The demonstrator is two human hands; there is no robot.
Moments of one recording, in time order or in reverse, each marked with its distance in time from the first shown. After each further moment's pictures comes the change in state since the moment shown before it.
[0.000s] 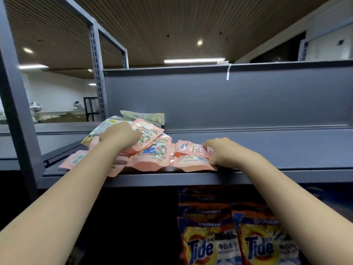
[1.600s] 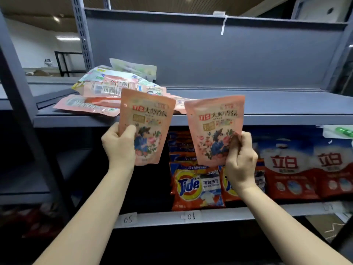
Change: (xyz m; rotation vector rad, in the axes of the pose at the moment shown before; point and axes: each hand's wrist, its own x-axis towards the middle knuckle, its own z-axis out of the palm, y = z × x) left_hand -0.149 -0.034 0.099 -1.525 0.315 -0.098; right_hand -0.138 0.001 0.136 0.662 1.034 -0.096
